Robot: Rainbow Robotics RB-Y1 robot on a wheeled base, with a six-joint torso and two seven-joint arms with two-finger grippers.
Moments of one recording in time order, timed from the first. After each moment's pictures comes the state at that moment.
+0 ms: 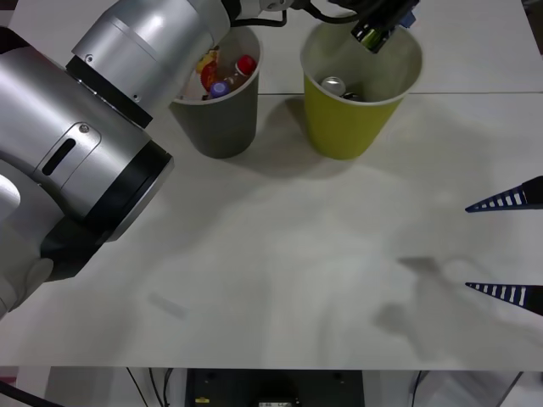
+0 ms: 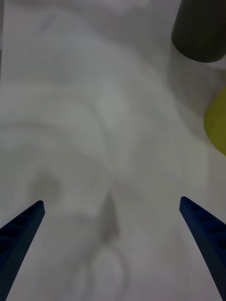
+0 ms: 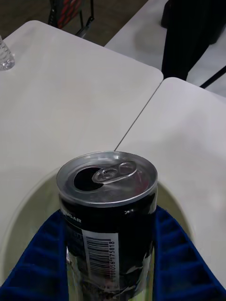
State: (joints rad) right arm 0.26 -1.13 -0.26 -2.01 1.31 -1.13 -0.09; left arm -1.51 0.13 -0.39 -0.88 -2.30 -1.06 1.23
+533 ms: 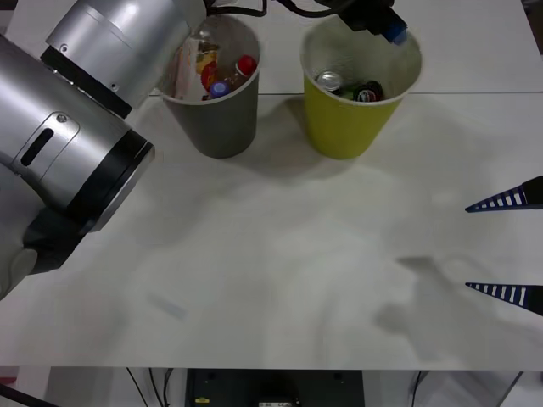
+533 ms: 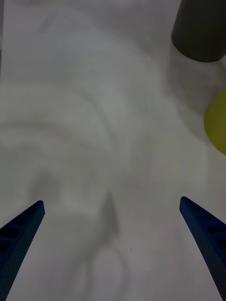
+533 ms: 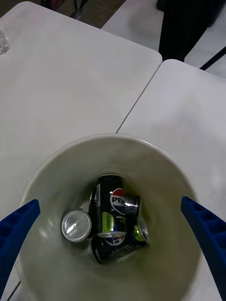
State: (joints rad) right arm 0.26 -1.13 -0.26 -2.01 1.31 -1.13 -0.09; left arm -1.51 0.20 -0.39 -0.90 -2.22 -1.15 1.16
